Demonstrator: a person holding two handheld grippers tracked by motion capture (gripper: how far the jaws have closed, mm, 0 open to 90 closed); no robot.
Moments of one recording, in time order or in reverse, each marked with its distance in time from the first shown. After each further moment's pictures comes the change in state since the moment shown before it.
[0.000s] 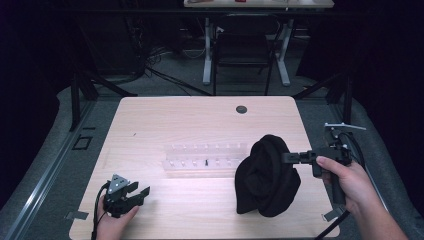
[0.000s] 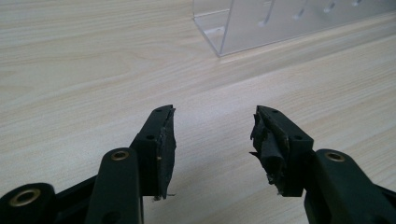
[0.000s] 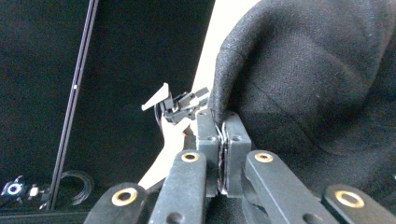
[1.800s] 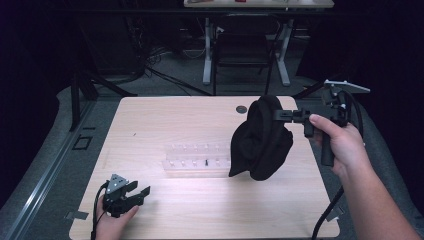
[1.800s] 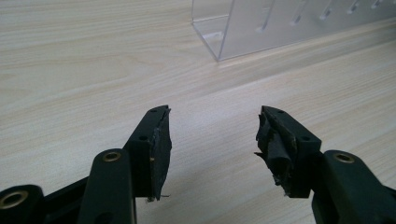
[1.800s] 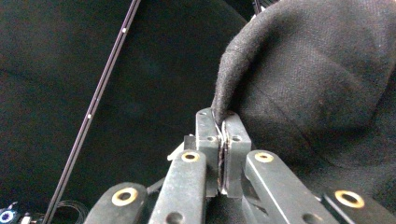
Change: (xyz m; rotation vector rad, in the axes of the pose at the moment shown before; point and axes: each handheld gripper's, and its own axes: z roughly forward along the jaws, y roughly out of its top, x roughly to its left) left arm 0.003 0.000 0.000 -0.020 -0.015 -0.014; right arm 0.071 0.058 0.006 -0.138 0.030 -0.091
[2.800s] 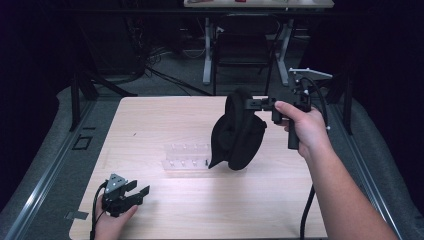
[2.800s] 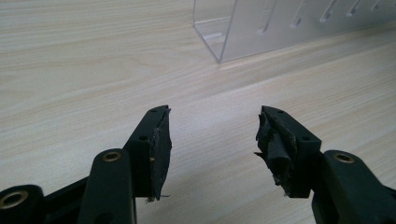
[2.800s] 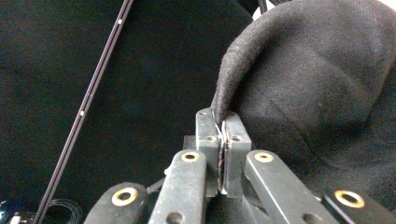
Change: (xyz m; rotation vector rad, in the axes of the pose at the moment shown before) left arm 0.002 0.001 -0.001 -0.003 -0.005 -0.001; right arm 0.013 0.025 0.065 0.046 -0.011 -0.029
